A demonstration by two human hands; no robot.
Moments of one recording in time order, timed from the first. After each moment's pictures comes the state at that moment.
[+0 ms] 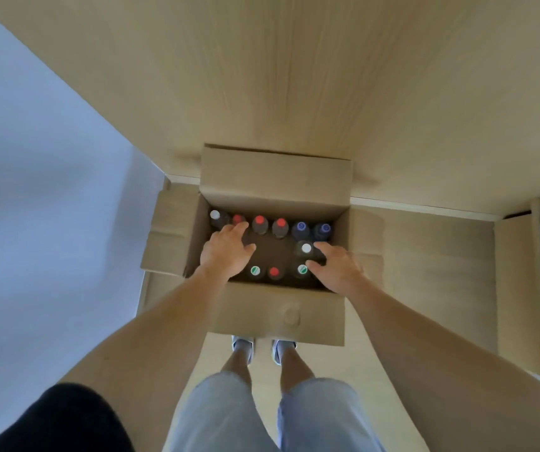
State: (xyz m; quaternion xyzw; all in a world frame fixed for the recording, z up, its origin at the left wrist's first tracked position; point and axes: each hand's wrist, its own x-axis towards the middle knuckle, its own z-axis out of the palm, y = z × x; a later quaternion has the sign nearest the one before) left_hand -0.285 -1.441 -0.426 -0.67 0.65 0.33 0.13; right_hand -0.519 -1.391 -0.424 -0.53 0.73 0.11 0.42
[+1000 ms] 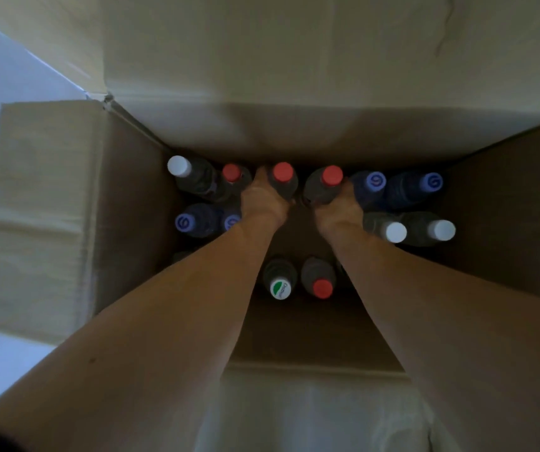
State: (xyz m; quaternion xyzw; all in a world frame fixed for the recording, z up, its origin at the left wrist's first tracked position) left_hand -0.309 -1.539 -0.828 -0.73 0.53 0.43 -0.01; right_hand -0.430 -1.506 -0.824 -0.35 0.83 -0.05 0.43
